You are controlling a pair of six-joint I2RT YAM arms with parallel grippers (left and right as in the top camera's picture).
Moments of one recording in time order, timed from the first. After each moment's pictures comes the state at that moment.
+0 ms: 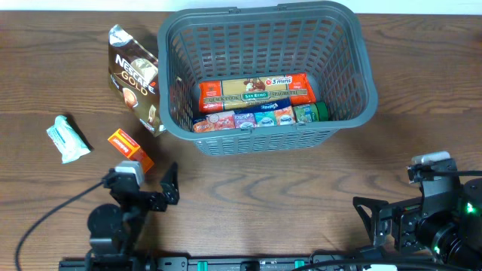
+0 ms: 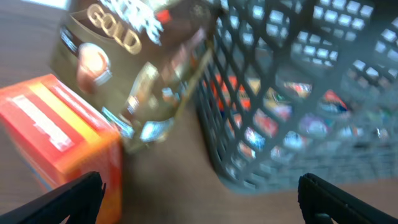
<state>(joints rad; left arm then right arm) -0.01 0.13 0.25 -0.41 0.20 -0.22 0.21 0.85 1.67 -1.69 -0.05 0.06</state>
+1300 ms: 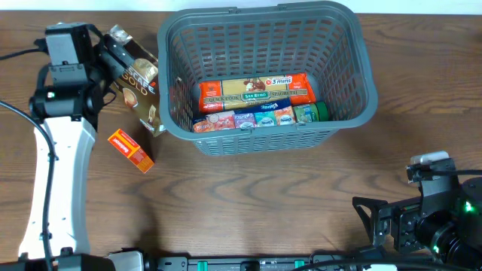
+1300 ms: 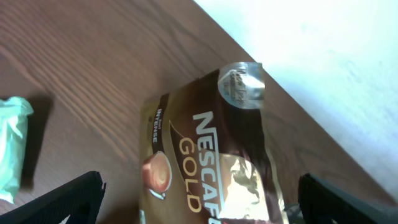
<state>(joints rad) 0.09 1.47 1.41 -0.69 -0.09 -0.66 0.21 0.86 1.67 -1.69 -0.05 0.06</state>
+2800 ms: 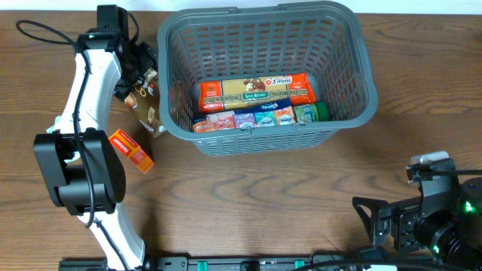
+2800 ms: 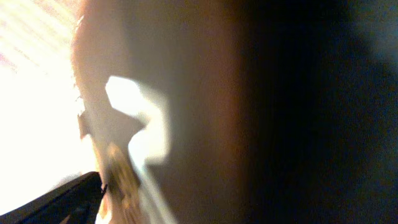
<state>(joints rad) 0.04 2.03 1.74 -0.96 0.03 -0.73 0.21 0.86 1.67 -1.69 -0.05 0.06</state>
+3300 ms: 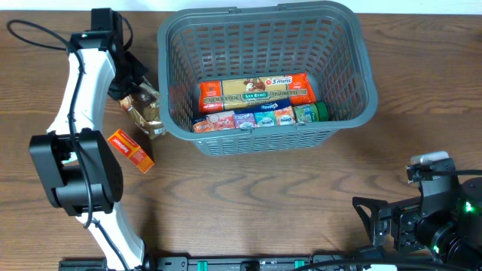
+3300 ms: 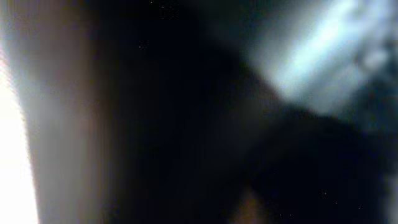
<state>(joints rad) 0.08 2.03 1.75 -1.05 -0.02 -0.72 0.21 0.86 1.67 -1.70 -0.05 0.06</state>
